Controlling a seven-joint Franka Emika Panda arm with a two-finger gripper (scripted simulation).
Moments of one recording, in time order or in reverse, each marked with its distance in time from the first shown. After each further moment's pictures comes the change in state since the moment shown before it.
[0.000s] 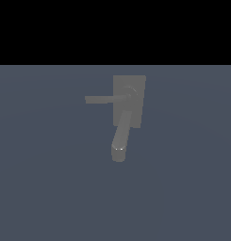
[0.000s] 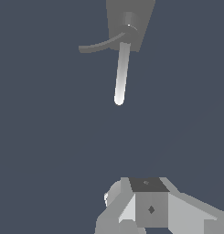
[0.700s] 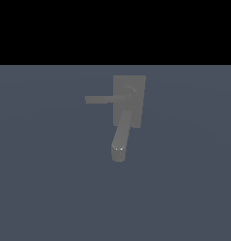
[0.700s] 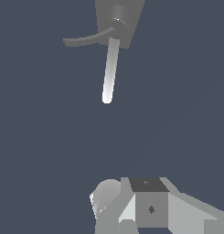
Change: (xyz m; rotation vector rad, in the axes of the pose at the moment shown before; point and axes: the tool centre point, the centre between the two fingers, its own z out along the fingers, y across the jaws) arm 0.008 0.014 0.011 -0.092 -0.030 -0.021
